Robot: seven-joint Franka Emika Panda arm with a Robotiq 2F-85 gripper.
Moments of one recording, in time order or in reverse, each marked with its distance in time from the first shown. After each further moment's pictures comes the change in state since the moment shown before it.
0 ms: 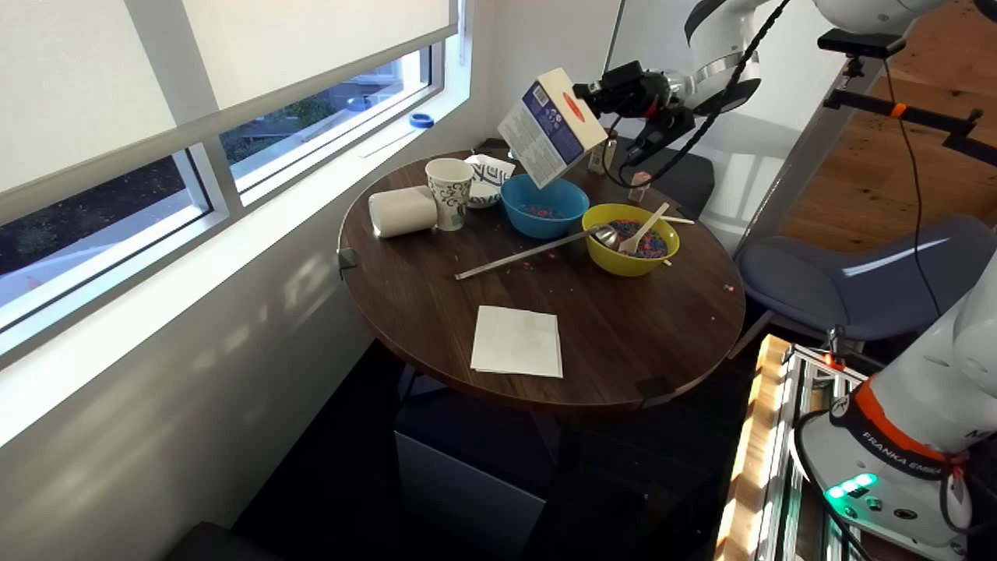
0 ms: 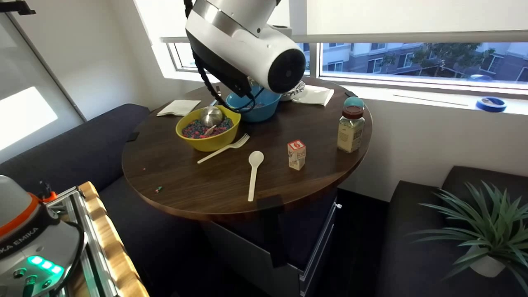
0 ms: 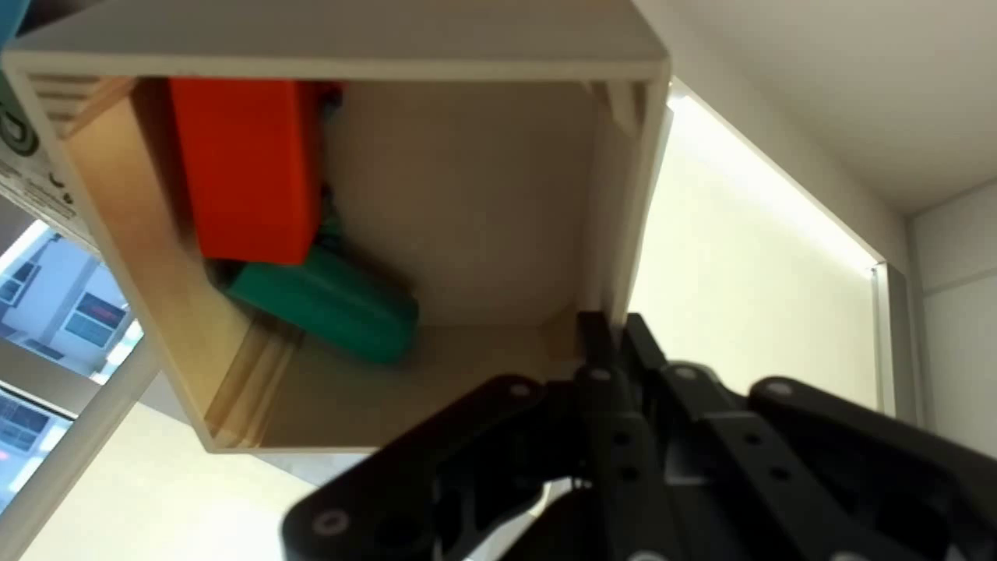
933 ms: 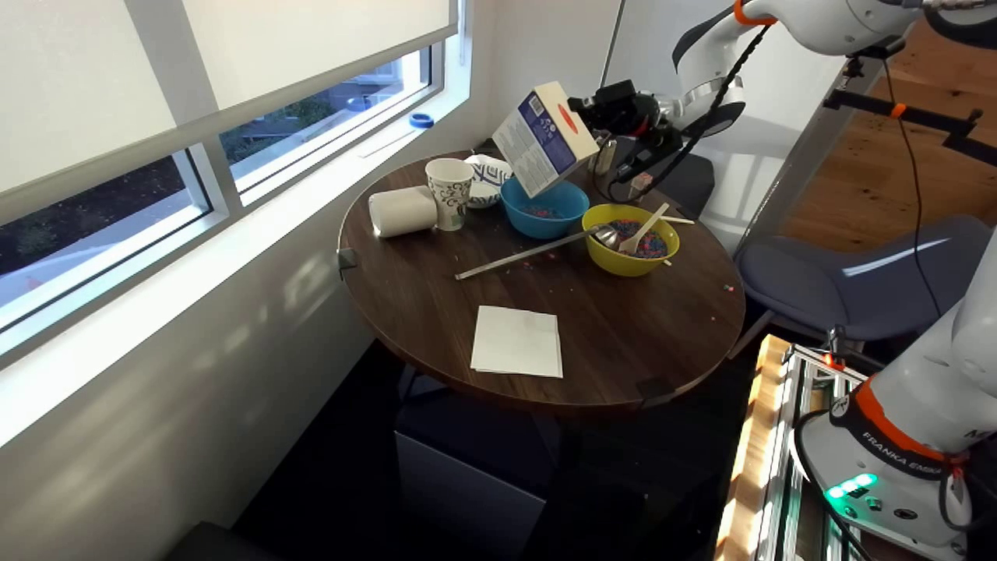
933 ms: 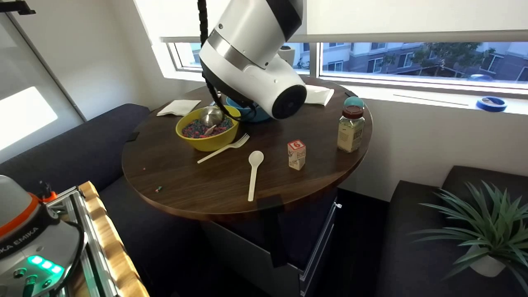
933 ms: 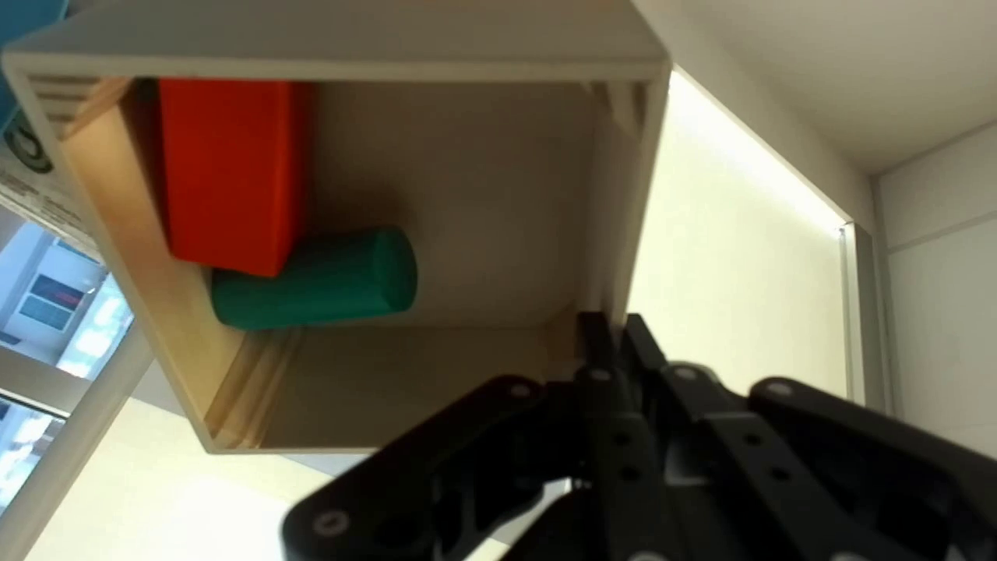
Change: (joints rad) arm -0.015 0.090 0.012 0.006 0.068 -0.066 -0.046
